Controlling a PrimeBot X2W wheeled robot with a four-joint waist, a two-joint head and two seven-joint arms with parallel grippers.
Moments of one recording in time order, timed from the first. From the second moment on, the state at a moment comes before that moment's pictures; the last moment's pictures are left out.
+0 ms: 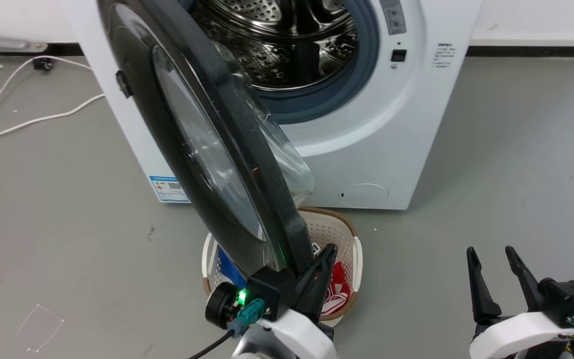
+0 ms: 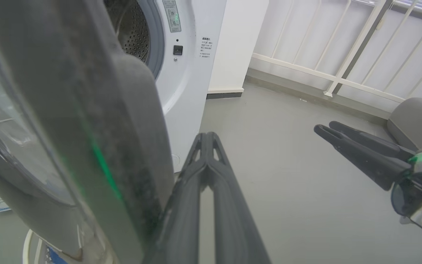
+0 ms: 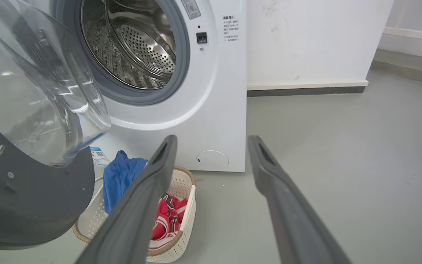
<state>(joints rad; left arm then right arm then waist) -0.20 0.07 -0.63 0.13 -0.38 0.13 -0.10 0.04 -0.05 -0.04 0.08 0.14 0.13 -0.10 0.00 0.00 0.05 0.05</state>
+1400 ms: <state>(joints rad) -0.06 0.31 -0.26 -0.07 -0.49 0.30 -0.15 0.04 -0.05 -0.06 -0.02 0.11 0.13 -0.05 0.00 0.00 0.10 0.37</state>
